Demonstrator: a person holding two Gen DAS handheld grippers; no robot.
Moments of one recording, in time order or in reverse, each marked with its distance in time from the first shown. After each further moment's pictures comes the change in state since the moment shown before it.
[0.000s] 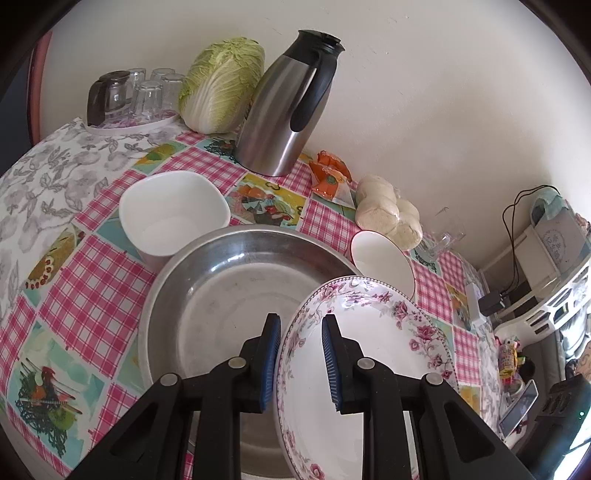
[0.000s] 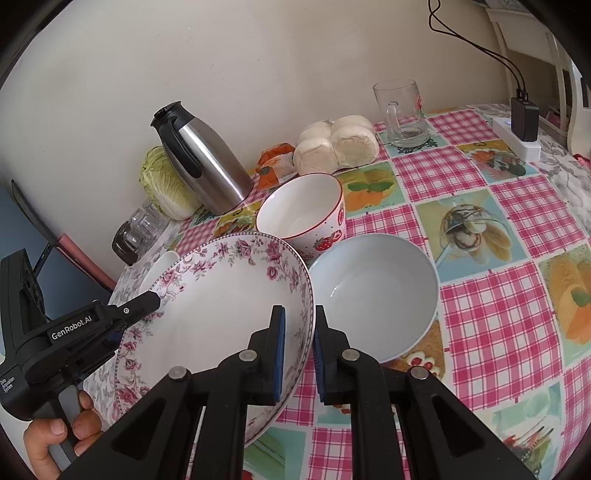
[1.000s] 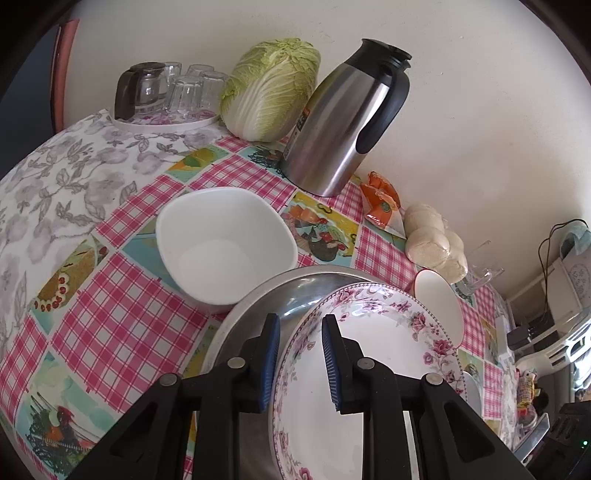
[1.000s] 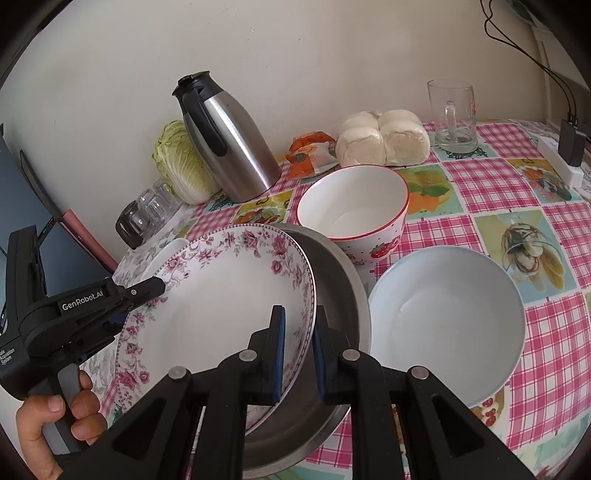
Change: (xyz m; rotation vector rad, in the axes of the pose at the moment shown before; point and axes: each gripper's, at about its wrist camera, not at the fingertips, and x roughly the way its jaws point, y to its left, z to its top) left arm 0.027 0.054 0.031 -0.075 -0.034 0.077; right arm 0.055 0.039 0.002 -0.106 0.020 0.019
